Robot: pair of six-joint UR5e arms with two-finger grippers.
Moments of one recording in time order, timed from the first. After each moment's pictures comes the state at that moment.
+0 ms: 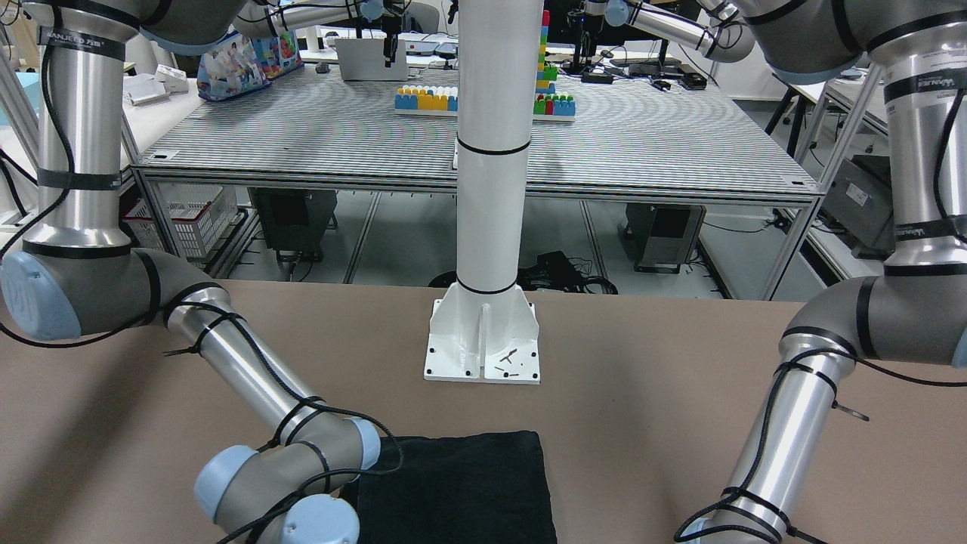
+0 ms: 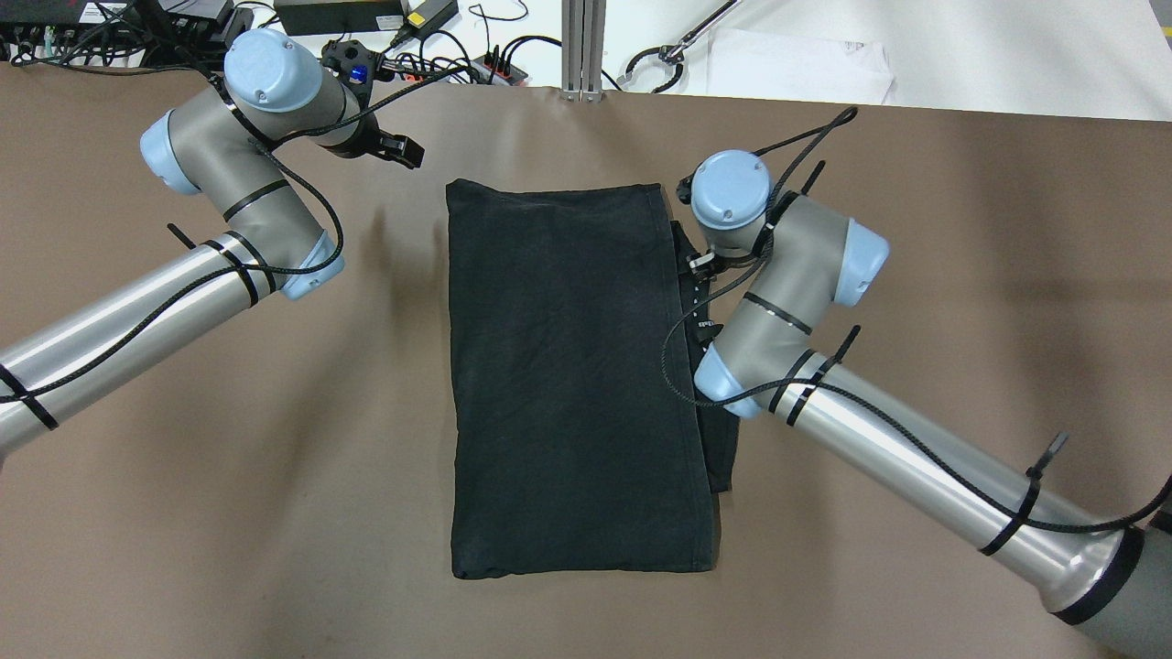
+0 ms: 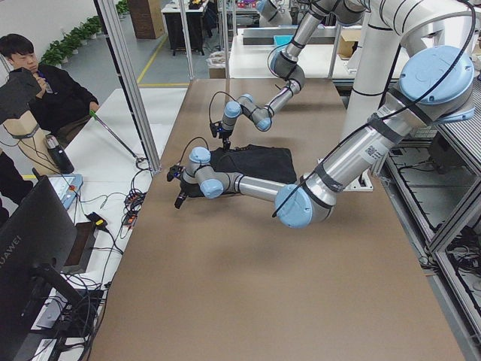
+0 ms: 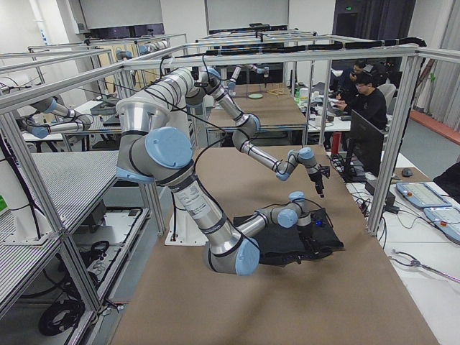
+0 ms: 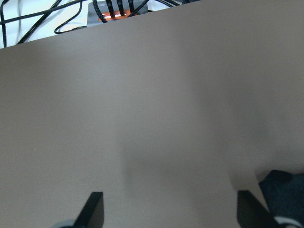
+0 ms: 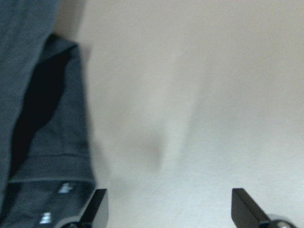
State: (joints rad) left arm -0.96 -2.45 -0.89 -2.28 -1.86 -0.73; right arm 0.77 -0.76 1.18 -1.42 1.66 0.58
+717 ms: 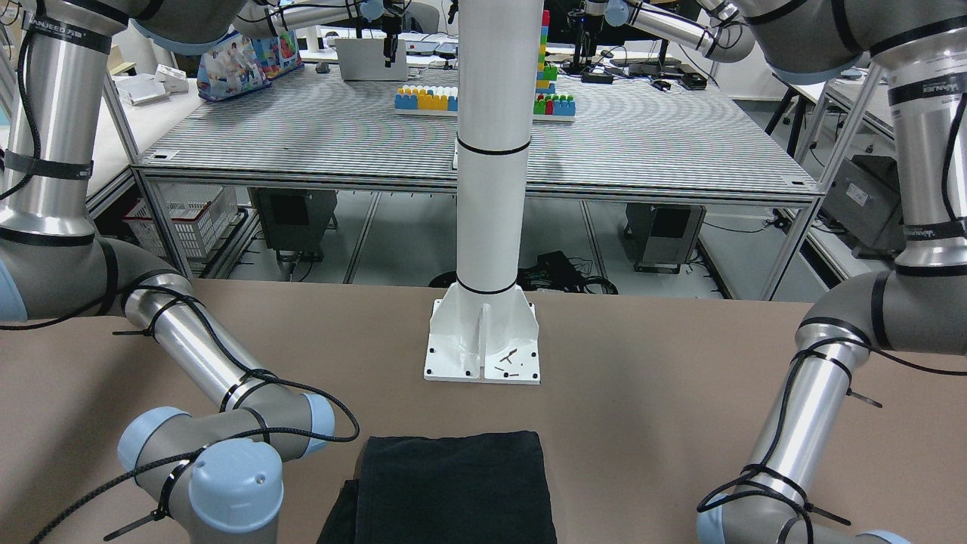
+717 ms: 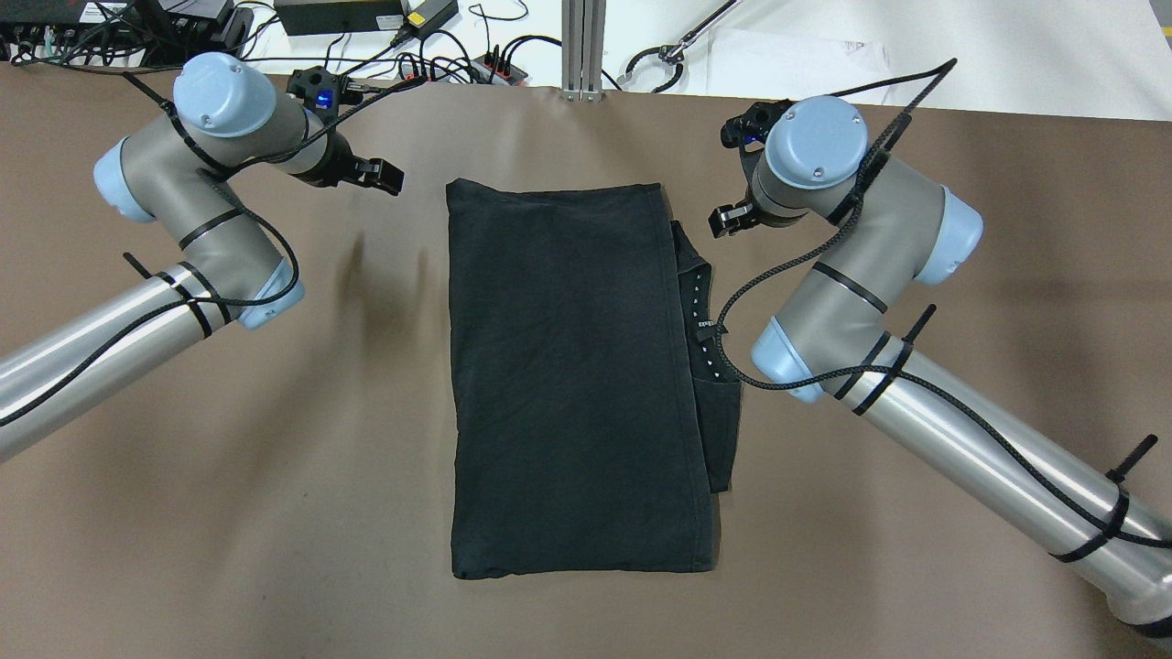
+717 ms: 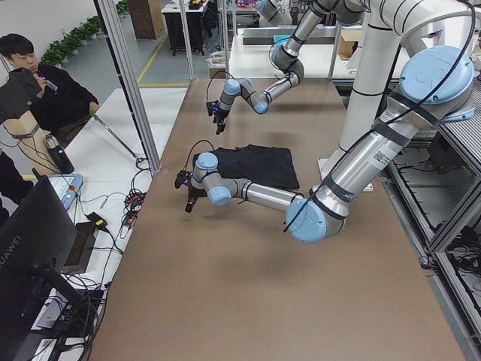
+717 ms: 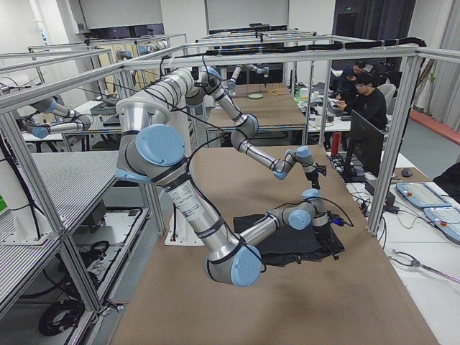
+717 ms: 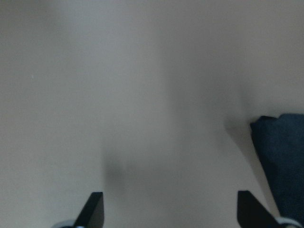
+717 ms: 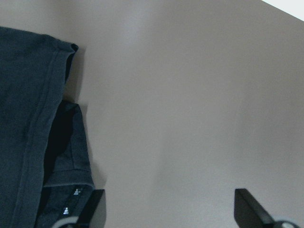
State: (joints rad) left arm -0.95 -2.31 -1.06 -2.29 -1.95 -0.85; right arm 0.86 -0.86 1.41 -1.37 1.71 0.63
